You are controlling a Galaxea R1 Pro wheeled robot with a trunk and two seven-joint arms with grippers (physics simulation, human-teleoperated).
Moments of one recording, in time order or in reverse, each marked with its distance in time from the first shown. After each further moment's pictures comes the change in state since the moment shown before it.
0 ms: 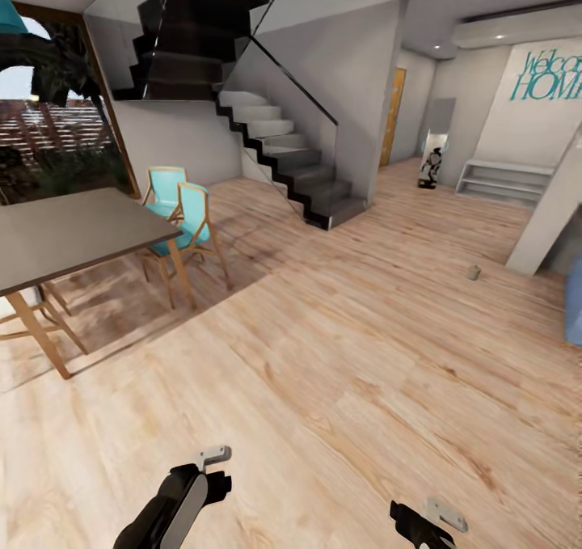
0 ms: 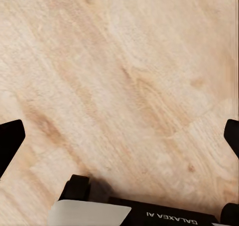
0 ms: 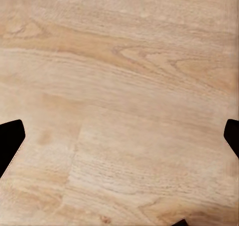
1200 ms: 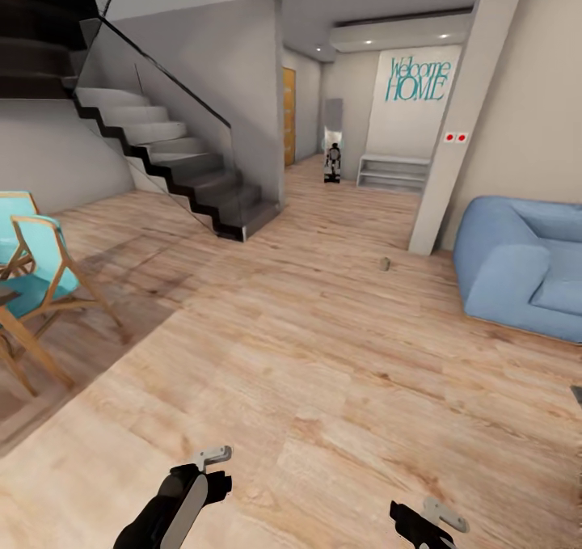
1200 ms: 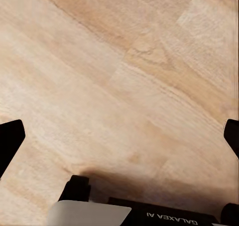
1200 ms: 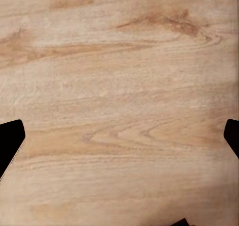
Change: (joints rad) left arm 0.000 0.000 -0.002 0.000 0.000 -0.002 0.000; right arm 0.000 0.000 -0.002 0.000 -0.003 0.002 0.000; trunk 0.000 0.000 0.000
